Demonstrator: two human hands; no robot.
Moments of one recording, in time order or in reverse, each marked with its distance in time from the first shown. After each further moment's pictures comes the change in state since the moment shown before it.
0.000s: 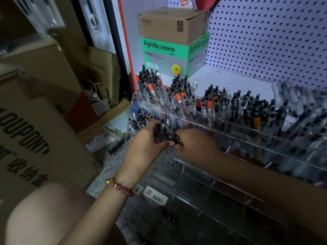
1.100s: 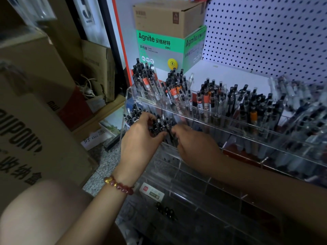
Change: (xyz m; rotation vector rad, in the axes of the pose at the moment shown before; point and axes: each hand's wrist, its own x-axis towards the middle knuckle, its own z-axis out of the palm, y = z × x) left_hand -0.004 0.001 0.005 0.134 0.165 0.015; right_hand -0.020 0.005 0.004 0.047 0.070 -0.069
